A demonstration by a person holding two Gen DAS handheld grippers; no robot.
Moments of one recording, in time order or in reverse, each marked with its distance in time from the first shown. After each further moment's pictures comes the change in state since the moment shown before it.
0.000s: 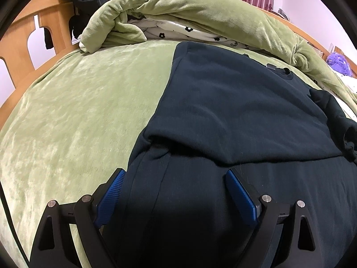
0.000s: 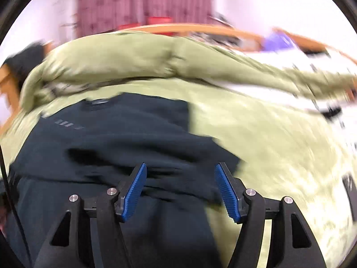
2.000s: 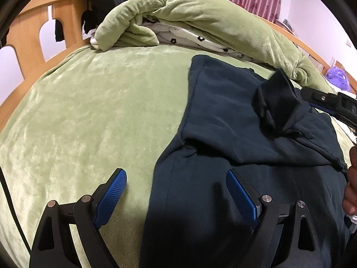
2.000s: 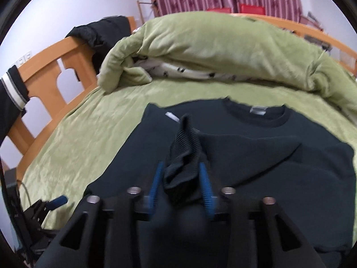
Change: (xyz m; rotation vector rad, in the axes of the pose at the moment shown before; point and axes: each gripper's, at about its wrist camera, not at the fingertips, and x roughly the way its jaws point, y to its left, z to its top) left arm -0.033 0.033 0.009 -0.061 -0.001 -0.041; right arm 0.021 0.319 0.023 -0.323 0.071 0.515
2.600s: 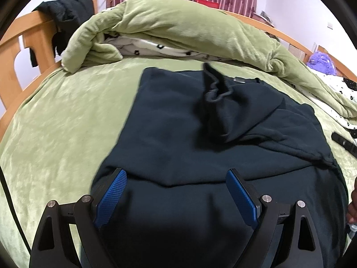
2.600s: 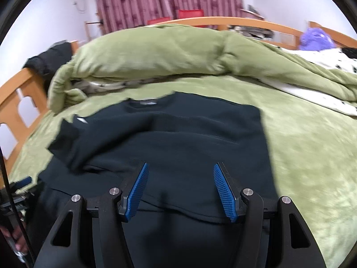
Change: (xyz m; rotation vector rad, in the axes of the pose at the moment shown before) left arm -0.002 -0.087 0.021 0.108 -0.031 -0.057; right arm -0.099 -0.169 -0.072 0.184 -0.065 -0.322
